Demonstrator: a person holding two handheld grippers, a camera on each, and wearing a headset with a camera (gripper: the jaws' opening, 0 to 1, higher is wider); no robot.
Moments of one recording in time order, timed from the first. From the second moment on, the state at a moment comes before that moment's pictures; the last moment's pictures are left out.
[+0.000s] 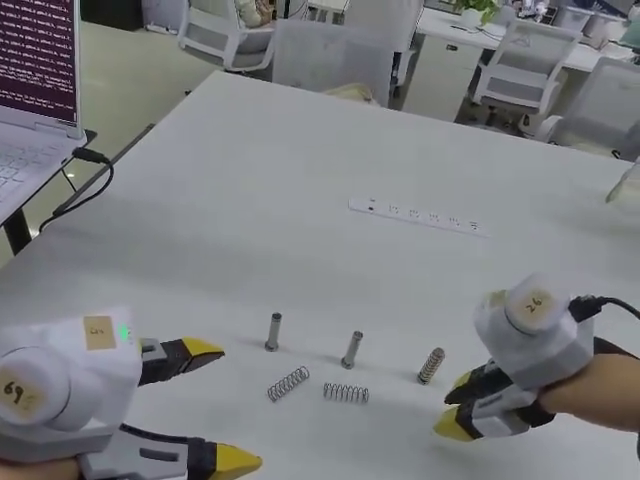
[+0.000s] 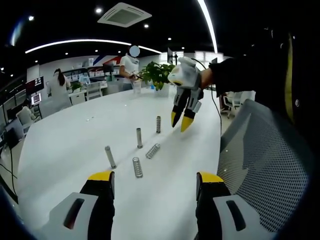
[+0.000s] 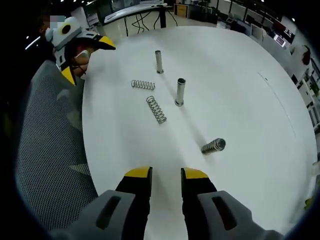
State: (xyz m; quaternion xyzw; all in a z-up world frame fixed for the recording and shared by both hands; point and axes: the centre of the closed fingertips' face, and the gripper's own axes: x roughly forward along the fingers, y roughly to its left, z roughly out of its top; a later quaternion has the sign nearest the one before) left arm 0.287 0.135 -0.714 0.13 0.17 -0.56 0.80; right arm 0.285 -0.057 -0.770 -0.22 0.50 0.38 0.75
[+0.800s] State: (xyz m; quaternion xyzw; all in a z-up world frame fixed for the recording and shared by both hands) left arm 0.287 0.136 -0.713 0.12 0.17 -0.56 0.80; right arm 0.319 0.009 -0.775 -0.27 0.45 0.43 0.74
